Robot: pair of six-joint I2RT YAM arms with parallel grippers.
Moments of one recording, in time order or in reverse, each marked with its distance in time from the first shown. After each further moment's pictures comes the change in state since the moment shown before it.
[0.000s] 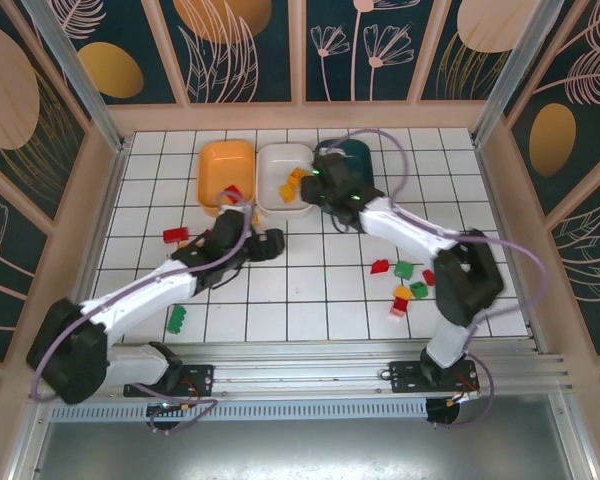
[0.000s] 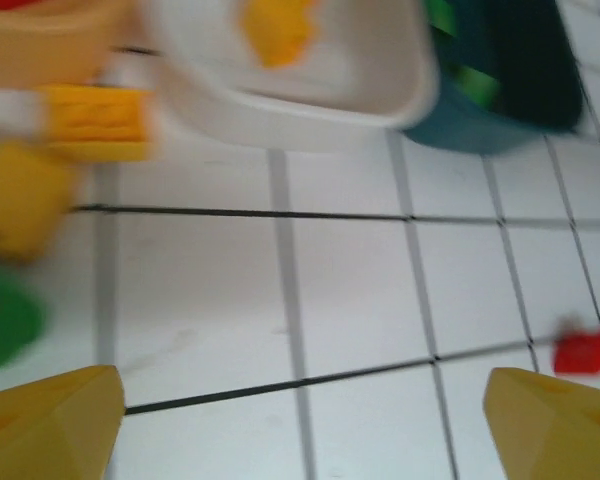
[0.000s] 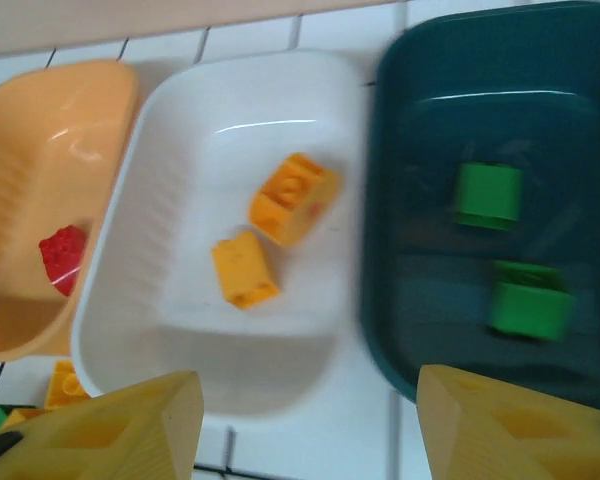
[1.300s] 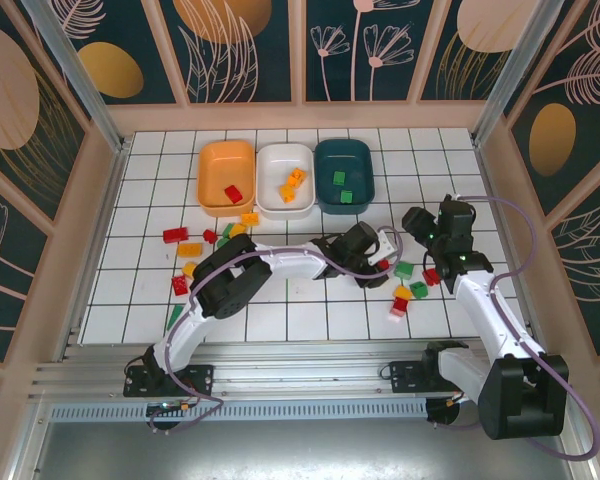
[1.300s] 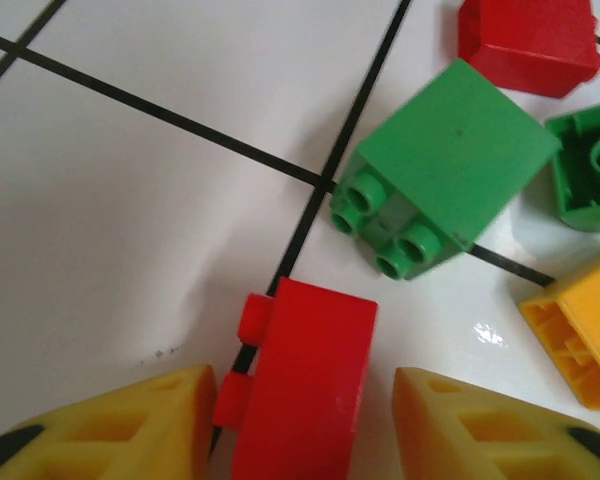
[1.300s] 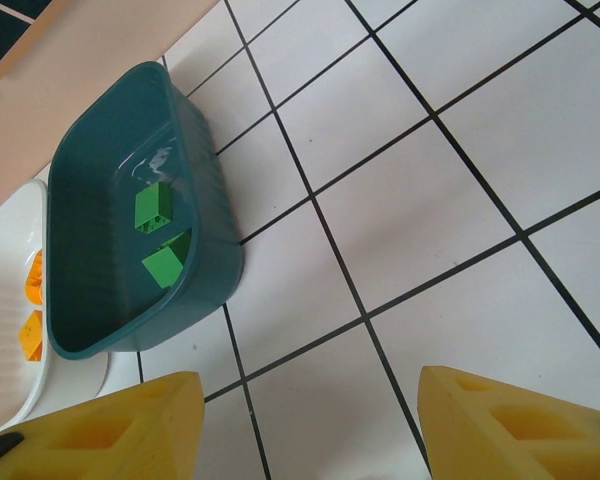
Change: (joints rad) left arm -0.326 0.966 0.753 0.128 0.255 0.650; right arm -0.565 -0.655 -0.623 0.010 -0.293 0.149
